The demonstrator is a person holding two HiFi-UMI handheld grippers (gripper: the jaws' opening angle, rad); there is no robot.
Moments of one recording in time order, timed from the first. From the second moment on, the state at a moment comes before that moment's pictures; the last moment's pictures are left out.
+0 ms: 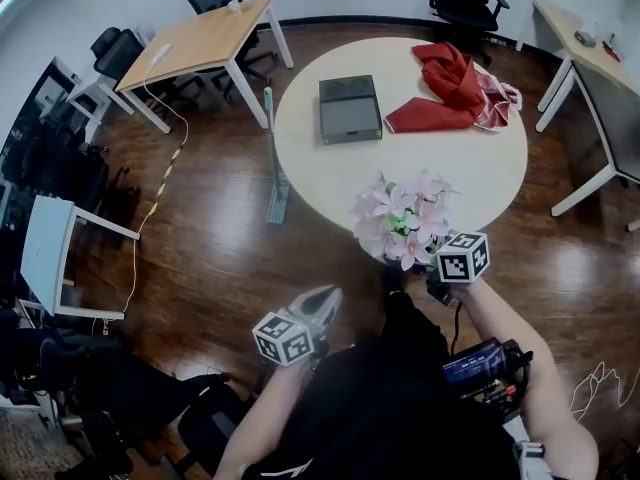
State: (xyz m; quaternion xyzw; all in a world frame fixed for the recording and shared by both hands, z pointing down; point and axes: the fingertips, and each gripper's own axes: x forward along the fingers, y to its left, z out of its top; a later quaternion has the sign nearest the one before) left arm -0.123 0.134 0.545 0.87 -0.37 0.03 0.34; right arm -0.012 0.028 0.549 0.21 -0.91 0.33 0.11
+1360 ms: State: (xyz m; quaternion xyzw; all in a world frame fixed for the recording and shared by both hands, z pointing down) left arm -0.019 0.121 0.519 0.89 -0.33 0.04 0.30; right arm 0.083 0.065 0.495 0.20 -0.93 0.31 0.04
